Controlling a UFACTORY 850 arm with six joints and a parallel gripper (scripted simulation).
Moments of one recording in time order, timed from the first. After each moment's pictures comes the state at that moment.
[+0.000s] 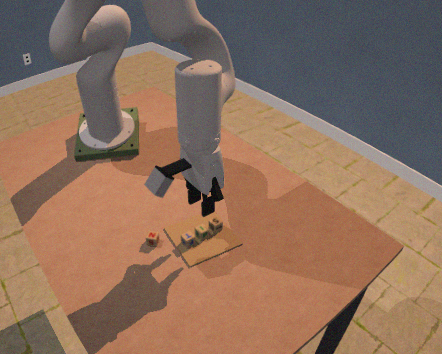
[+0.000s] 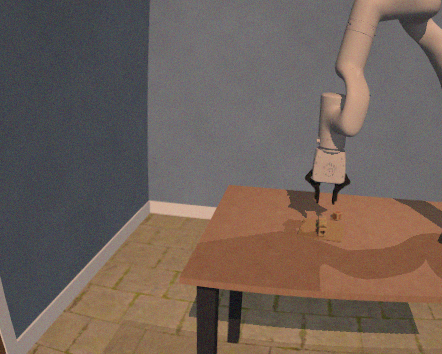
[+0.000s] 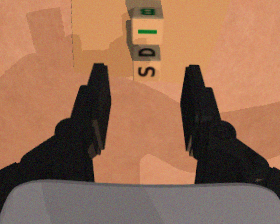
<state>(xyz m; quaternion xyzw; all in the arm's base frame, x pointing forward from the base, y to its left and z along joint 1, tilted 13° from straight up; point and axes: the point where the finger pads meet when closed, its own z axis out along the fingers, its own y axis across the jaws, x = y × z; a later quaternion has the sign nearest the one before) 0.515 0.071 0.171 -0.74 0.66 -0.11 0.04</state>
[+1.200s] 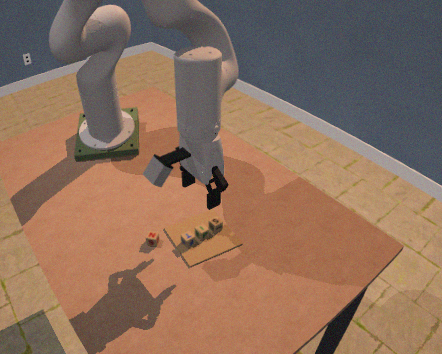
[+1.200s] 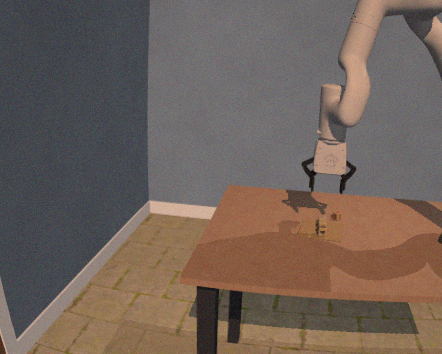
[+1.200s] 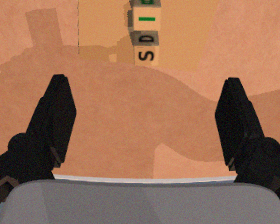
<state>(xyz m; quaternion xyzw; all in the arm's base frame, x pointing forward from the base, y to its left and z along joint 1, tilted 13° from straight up) 0.509 0.073 0.197 -0.74 0.66 -0.11 0.04</state>
